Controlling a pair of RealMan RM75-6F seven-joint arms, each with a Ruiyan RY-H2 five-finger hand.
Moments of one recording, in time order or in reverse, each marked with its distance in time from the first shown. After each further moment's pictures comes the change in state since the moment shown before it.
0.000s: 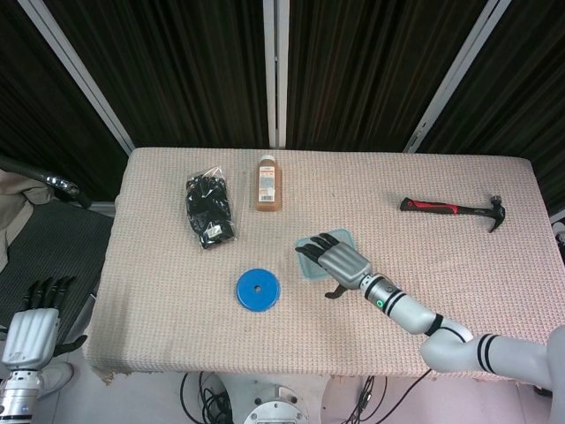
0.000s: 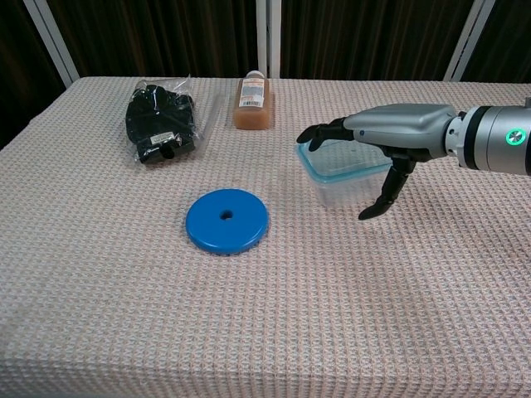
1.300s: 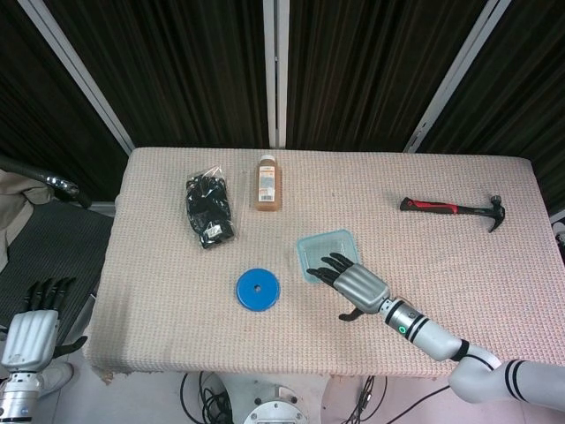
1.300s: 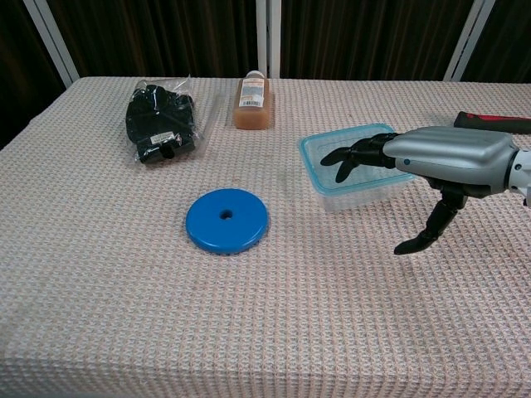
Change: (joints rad) left arm 0.008 -0.008 0.003 0.013 0.015 0.010 -0.015; right arm -0.120 0.062 -0.110 -0.065 -0.201 0.143 0.068
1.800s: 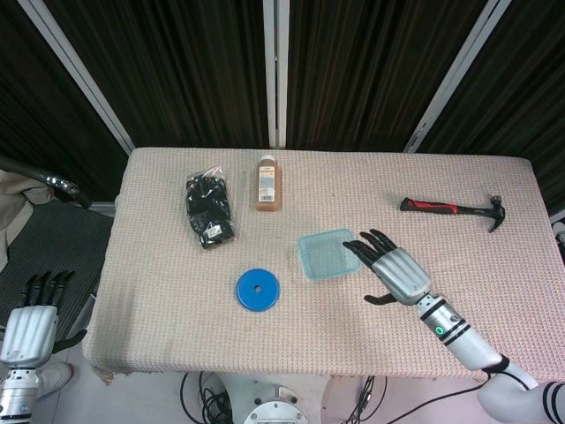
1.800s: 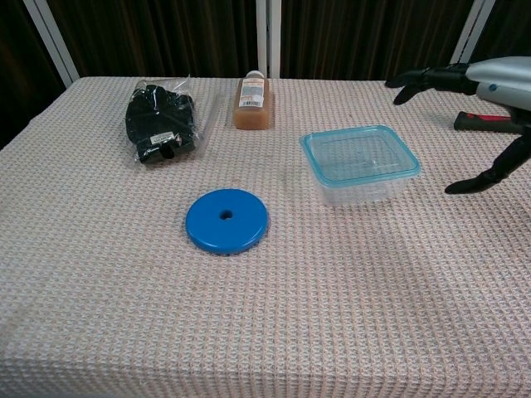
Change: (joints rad) left arm -0.005 -0.007 -0.019 0.014 0.035 0.039 0.004; right arm -0.157 0.138 0.021 -0.074 -0.013 0.305 -0.001
